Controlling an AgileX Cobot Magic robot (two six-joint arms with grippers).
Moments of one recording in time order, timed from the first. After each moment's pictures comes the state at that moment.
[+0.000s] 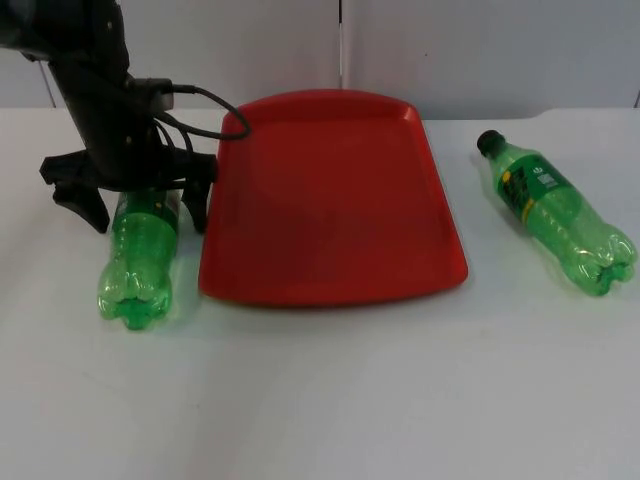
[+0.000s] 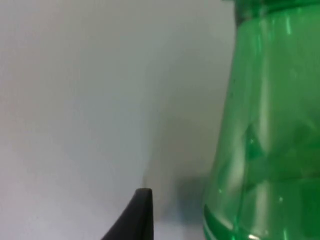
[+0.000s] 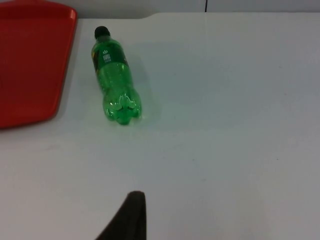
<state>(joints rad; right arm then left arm) 0.06 0.00 -0.52 -0.06 1.08 0.03 -0.15 2.43 -1.83 -0.02 0.86 -0.13</state>
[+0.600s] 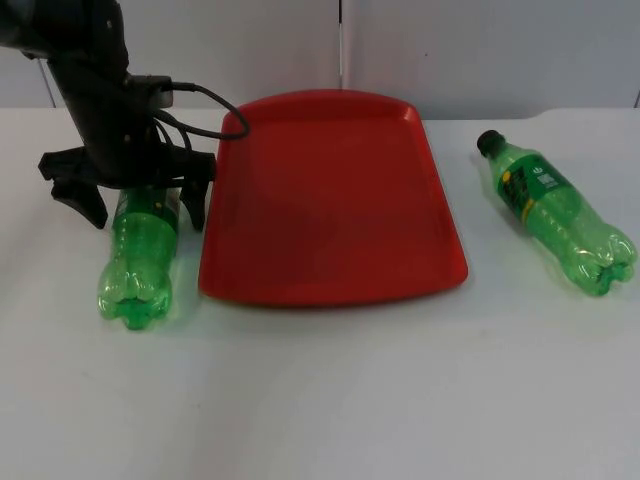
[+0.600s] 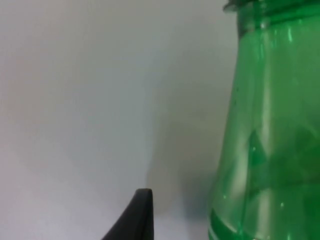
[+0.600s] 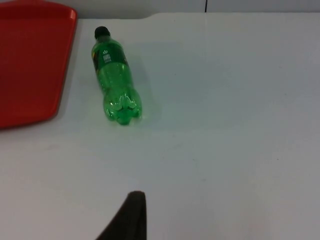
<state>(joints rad) 0.06 0.00 -0.52 -0.06 1.08 0.03 -0.15 2.43 -1.83 0.00 0.86 -0.13</state>
